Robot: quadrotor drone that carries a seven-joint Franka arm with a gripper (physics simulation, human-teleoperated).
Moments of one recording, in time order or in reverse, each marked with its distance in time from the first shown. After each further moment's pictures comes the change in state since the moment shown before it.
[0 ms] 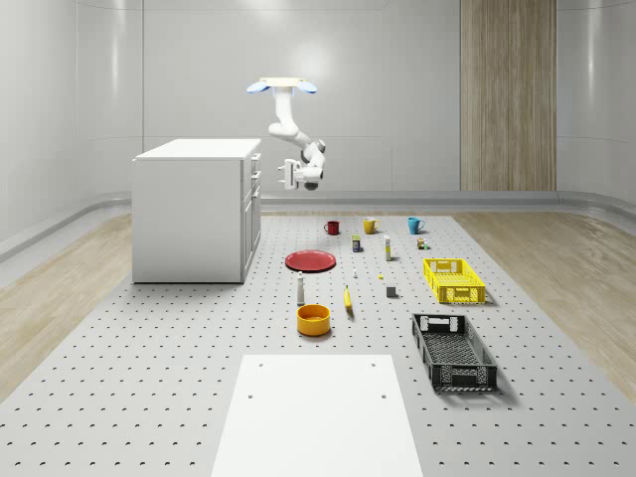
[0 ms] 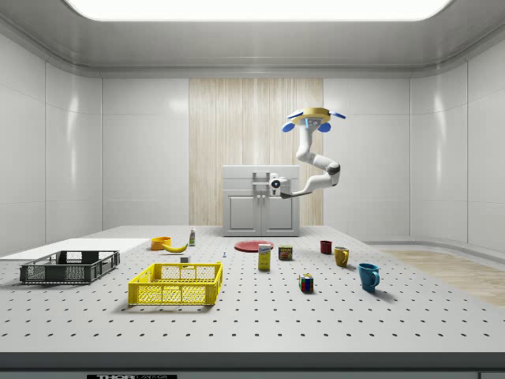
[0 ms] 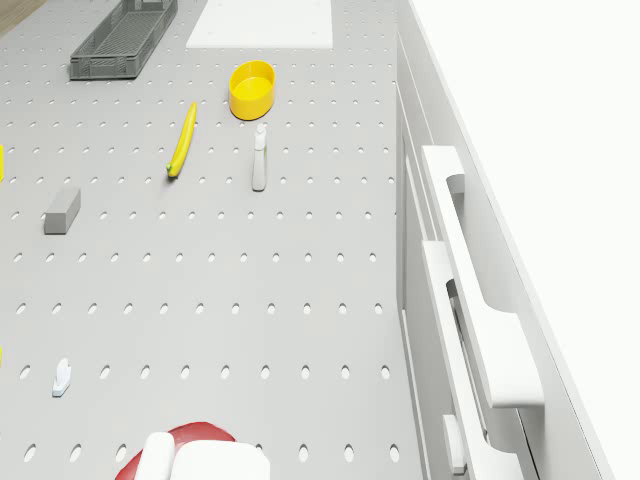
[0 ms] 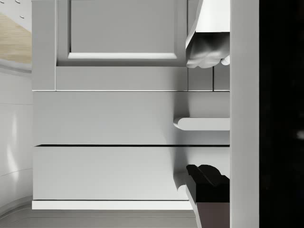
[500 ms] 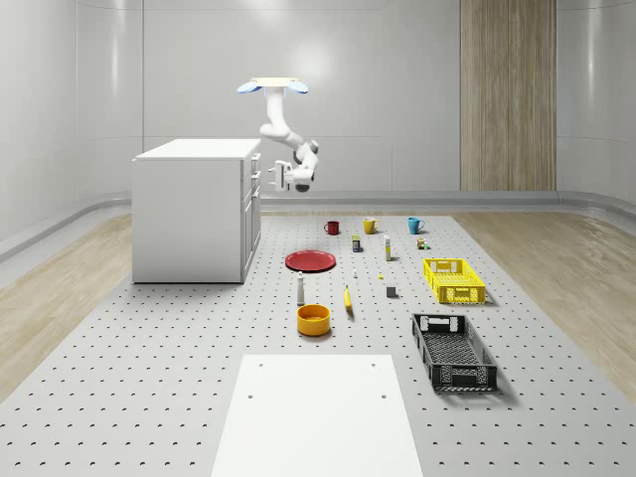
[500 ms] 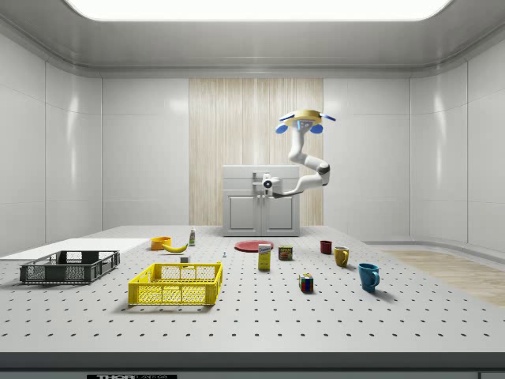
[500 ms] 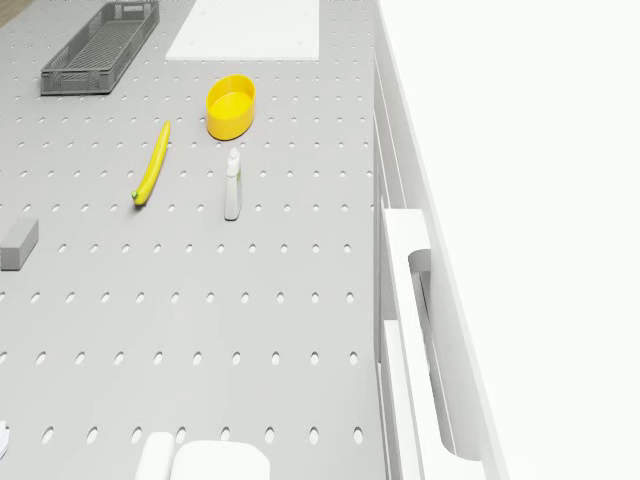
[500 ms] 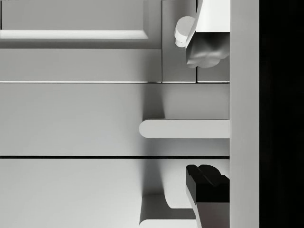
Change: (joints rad) arm 0.013 -0.015 -0.004 -0.002 -0.013 0.013 0.011
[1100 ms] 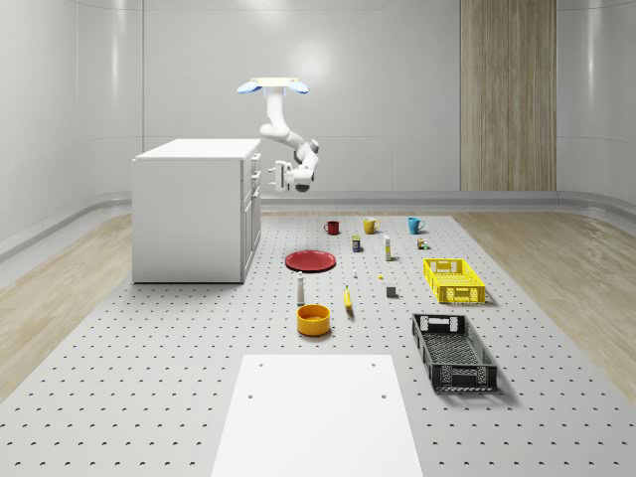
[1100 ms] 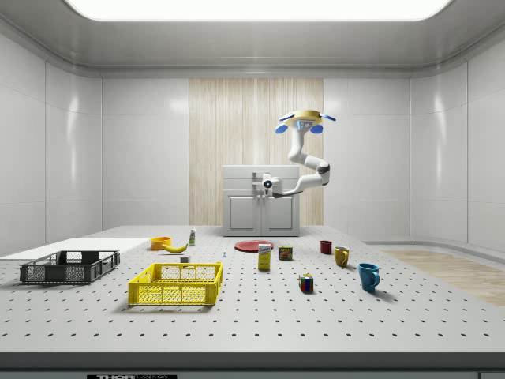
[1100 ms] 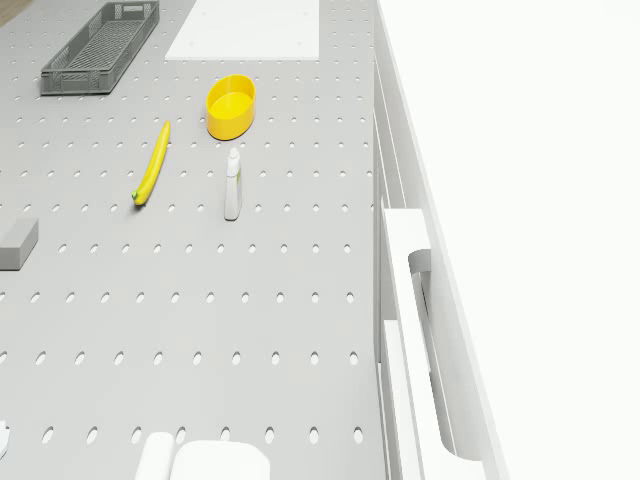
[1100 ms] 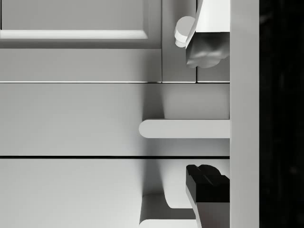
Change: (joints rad) arm 0.013 -0.015 -0.003 -0.002 -0.013 0.012 0.011
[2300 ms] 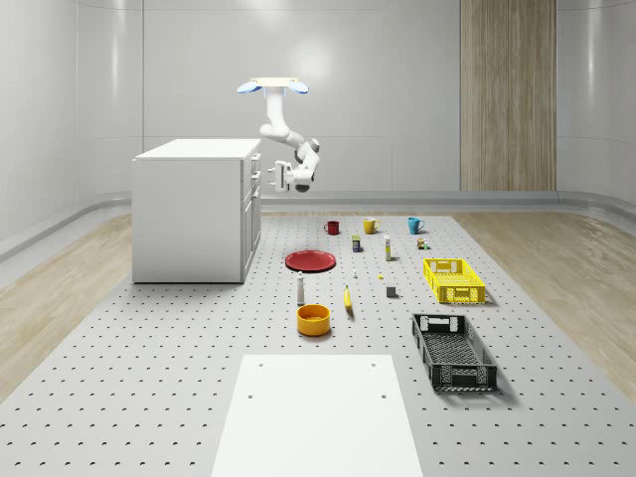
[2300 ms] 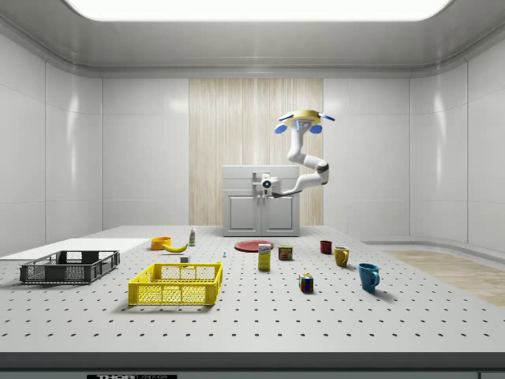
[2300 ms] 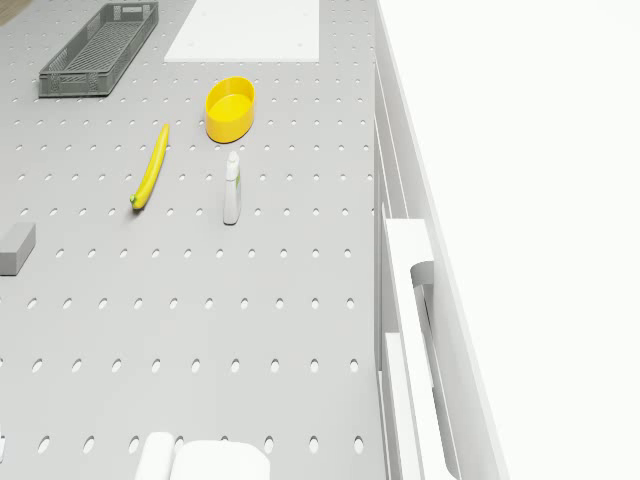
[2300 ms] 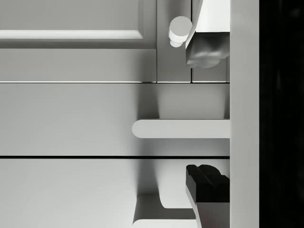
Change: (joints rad) arm 0.018 -0.022 -0.005 -0.003 -0.019 0.017 0.016
